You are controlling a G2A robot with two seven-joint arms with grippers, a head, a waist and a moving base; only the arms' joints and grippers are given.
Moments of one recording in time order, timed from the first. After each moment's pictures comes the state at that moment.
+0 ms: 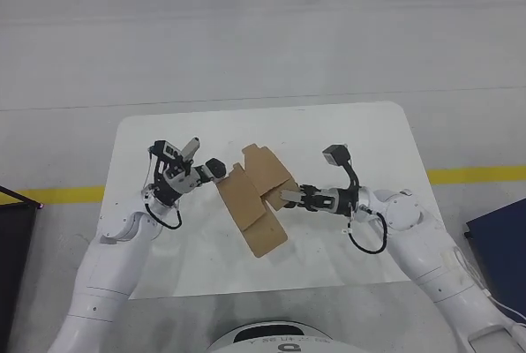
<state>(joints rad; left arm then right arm) 1.38 -1.17 -1.36 -1.48 -0.72 -0.23 -0.89 -1.26 -1.06 1.09 -1.49 0.35 -0.67 0.97</state>
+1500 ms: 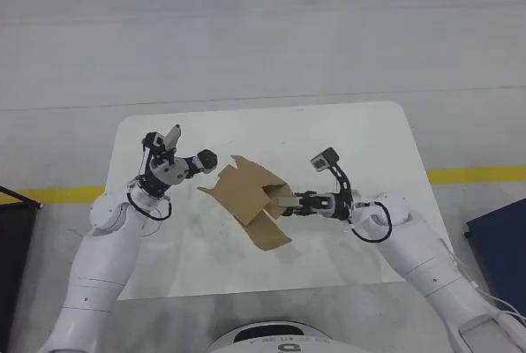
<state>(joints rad) 1.34 -1.16 -1.42 -1.44 -0.88 -0.18 -0.97 -1.20 -1.09 1.00 -1.35 0.76 -0.53 1.22</state>
